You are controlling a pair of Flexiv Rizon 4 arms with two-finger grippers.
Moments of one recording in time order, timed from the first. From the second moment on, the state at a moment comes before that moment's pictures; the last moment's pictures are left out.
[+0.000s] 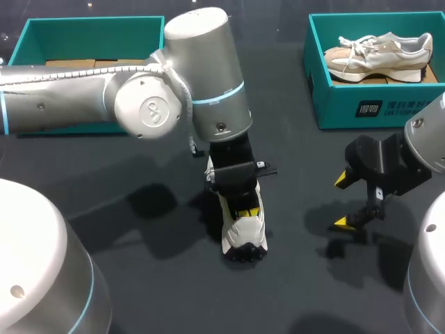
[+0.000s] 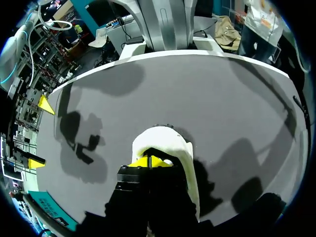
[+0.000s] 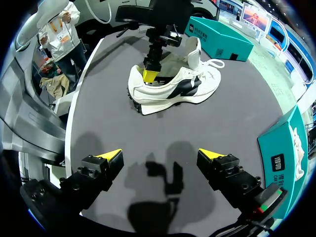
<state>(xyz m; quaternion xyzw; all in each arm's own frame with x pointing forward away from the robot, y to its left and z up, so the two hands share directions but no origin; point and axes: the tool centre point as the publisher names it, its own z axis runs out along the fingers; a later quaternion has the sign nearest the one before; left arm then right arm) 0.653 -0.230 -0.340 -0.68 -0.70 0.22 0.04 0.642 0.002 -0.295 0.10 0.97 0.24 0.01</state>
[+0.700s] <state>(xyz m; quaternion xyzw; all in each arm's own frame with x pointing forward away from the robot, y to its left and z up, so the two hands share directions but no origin) 0.664 -0.231 -0.389 -0.67 -0.73 0.13 0.03 0.642 0.002 -0.295 0.10 0.97 0.24 0.01</state>
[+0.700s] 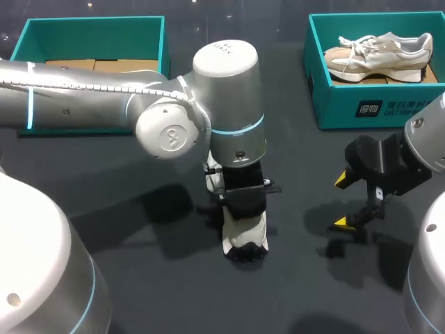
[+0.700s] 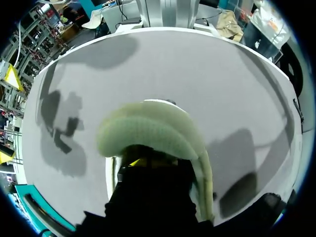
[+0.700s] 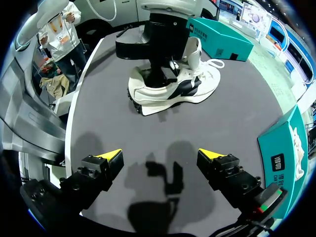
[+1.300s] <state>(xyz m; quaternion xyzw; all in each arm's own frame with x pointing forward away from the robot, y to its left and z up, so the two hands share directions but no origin) 0.644 -0.201 -0.389 -0.71 -0.70 0.08 0.08 0.642 0.002 -0.295 0.10 0.97 0.24 0.01</state>
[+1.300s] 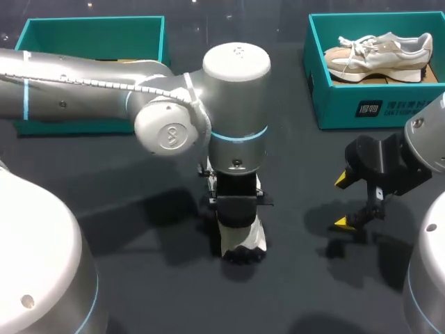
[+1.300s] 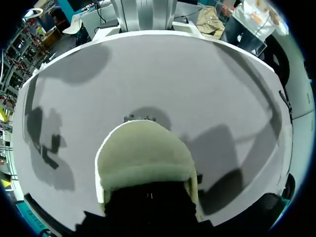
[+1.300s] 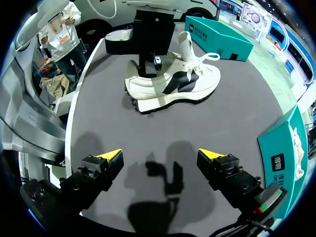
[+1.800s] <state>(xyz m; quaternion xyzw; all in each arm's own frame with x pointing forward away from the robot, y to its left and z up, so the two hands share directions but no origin) 0.673 -0.228 -0.385 -0.68 -0.73 0.09 0.02 0.642 0.002 -0.295 0.10 0.97 0.24 0.01</state>
